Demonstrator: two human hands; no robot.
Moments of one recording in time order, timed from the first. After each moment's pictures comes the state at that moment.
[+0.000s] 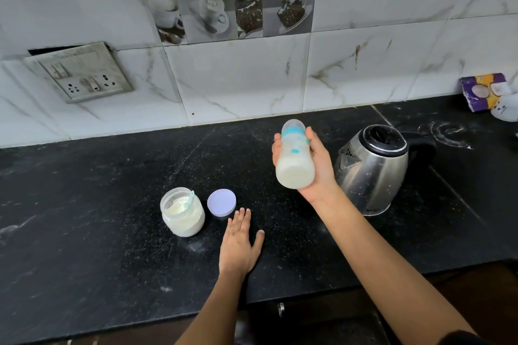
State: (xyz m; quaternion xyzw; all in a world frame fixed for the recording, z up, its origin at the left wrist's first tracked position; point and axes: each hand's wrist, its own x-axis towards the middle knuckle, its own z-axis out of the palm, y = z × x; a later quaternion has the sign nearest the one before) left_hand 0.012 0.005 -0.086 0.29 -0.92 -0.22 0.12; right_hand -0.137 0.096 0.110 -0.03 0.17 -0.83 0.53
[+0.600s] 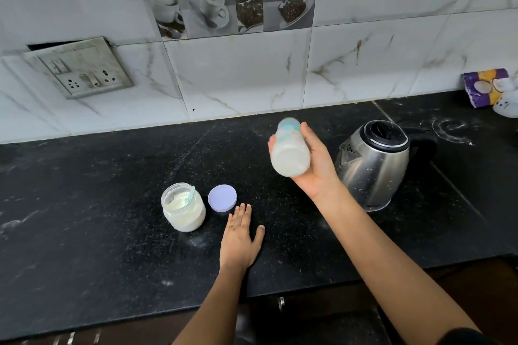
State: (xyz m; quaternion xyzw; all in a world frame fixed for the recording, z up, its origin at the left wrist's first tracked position) left_hand 0.012 0.005 -0.085 0.30 -0.92 -0.23 0.12; right_hand -0.137 0.095 0.109 -0.07 0.24 -0.85 0.47
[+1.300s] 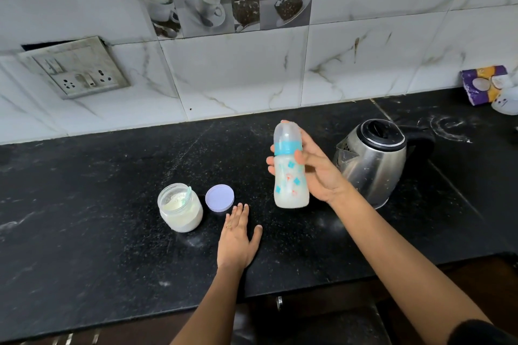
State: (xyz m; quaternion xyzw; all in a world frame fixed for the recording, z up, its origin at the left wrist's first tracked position) left_hand 0.011 0.005 -0.088 0.30 -0.92 -0.23 0.11; right_hand -0.158 0.114 0.084 -0.26 0.33 -0.77 0.48
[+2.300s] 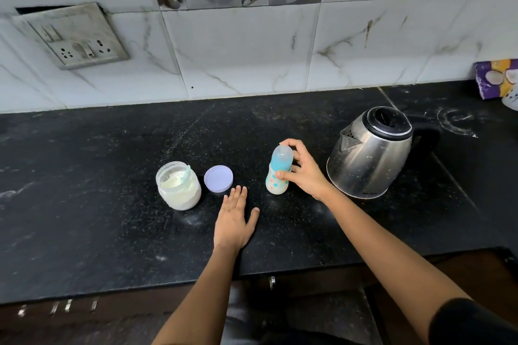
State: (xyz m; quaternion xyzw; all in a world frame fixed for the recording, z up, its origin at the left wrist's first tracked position) left_hand 0.012 0.007 -0.088 0.30 -0.92 -0.22 0.12; right_hand -0.167 0.114 0.008 -0.34 0.68 -0.57 0.30
